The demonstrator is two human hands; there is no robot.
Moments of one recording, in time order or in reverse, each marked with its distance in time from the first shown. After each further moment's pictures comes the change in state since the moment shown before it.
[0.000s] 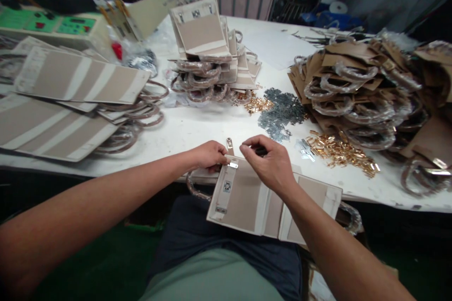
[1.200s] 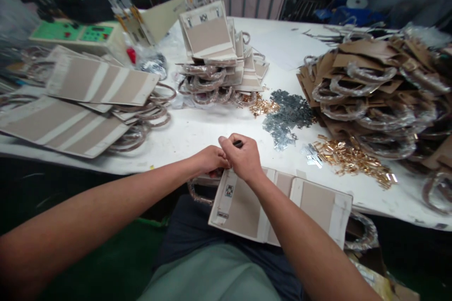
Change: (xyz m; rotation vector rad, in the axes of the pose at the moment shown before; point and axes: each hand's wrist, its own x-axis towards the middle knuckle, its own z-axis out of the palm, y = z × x) left_hand -0.001 -0.010 0.010 -0.103 0.072 -0.024; right_hand 0.028 -0.007 0.056 0.439 -0.099 0.050
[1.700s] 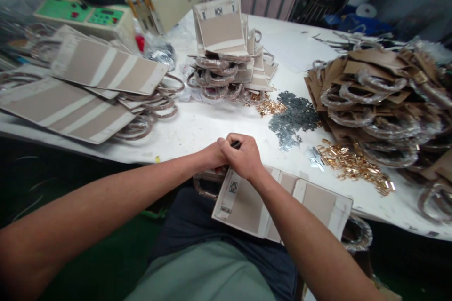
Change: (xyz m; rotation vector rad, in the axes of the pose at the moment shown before) left_hand 0.011 -0.019 0.004 0.050 0.040 0.162; right_hand -0.003 -0.010 0.016 -0.216 -0.126 -0.081
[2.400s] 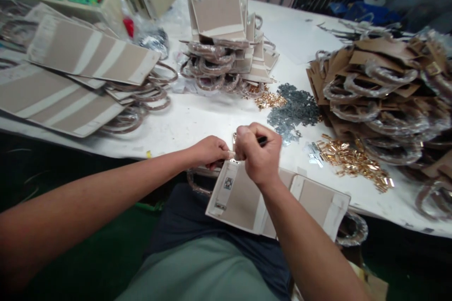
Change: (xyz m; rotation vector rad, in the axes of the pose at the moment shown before) left_hand -0.013 0.010 -0.008 0.024 -0.043 -0.053; right_hand -0.015 0.012 -0.016 0.337 0.222 -0.064
